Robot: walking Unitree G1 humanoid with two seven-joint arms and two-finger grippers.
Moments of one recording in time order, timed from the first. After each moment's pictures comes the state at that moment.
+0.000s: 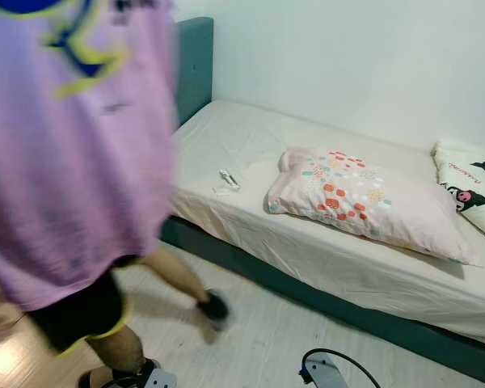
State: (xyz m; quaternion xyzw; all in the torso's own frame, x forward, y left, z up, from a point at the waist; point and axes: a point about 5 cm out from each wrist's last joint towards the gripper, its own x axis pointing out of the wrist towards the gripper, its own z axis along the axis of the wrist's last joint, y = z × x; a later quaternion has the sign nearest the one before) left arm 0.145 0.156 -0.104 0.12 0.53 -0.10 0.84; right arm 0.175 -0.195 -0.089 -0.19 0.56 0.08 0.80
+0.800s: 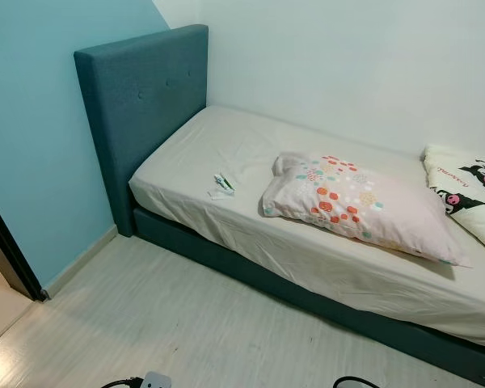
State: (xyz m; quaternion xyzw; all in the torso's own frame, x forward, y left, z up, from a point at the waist) left arm 0.140 0.162 -0.105 0.11 0.53 -0.07 0.84; right arm 0.131 -0.228 -0.100 -0.14 0.57 0.00 0.81
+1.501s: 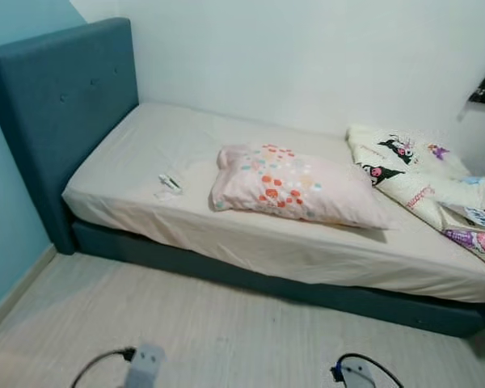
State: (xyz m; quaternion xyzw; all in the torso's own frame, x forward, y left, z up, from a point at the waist) left arm 0.190 0.182 -0.079 0.10 0.43 -0.06 0.89; right arm 0.164 -0.226 -0.087 -0.07 0.52 -0.02 0.85
